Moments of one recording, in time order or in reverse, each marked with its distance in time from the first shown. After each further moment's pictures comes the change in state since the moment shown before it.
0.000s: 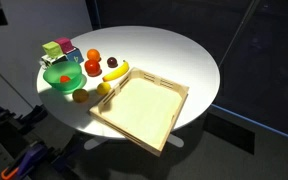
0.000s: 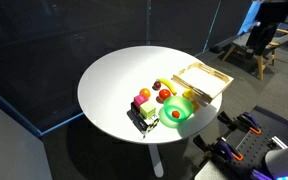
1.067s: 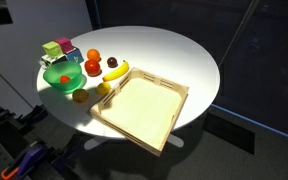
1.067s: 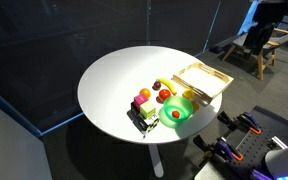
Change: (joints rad) arm 0.000 0.013 0.016 0.005 0.000 0.020 0.000
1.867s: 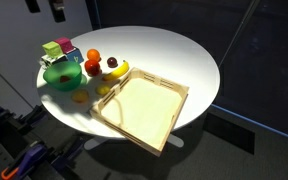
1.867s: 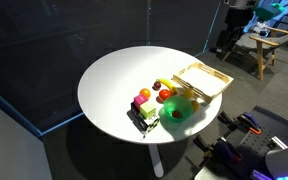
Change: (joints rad) arm 0.008 0.222 0.072 0.097 -0.012 0.231 0.000
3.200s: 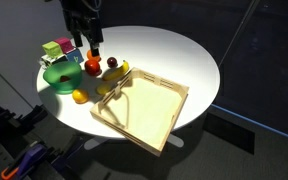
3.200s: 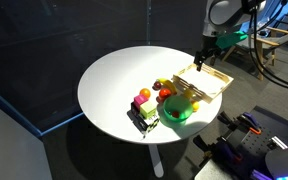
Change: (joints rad) arm -0.004 0.354 0.011 0.084 -0.043 0.235 0.217
